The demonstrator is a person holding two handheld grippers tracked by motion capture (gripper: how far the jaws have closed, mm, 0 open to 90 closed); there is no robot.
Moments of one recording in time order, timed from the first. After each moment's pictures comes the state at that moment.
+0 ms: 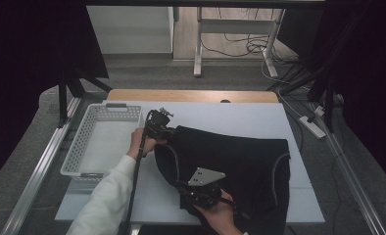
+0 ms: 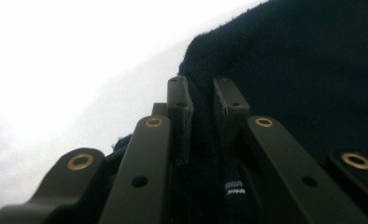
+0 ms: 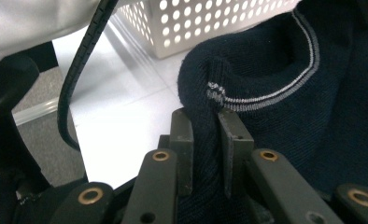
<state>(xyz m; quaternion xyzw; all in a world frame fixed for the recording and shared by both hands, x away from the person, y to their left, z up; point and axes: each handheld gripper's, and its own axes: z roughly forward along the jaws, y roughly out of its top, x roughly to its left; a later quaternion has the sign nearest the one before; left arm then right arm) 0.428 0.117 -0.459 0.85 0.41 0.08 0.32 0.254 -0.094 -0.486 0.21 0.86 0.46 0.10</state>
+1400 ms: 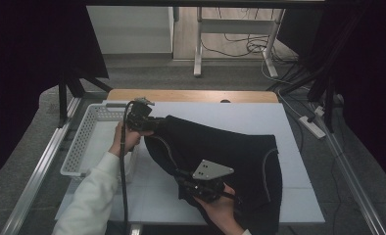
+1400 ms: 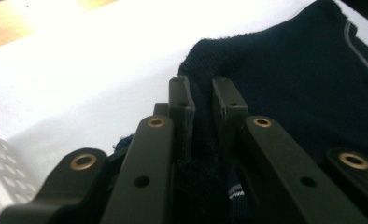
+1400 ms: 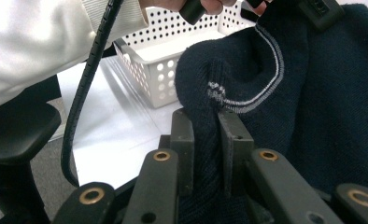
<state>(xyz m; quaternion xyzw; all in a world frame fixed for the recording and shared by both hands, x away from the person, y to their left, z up) 0.420 0.165 -0.424 0.81 0.42 0.08 0.39 0.258 -0.095 -0.455 0.19 0.82 0.52 0.13</state>
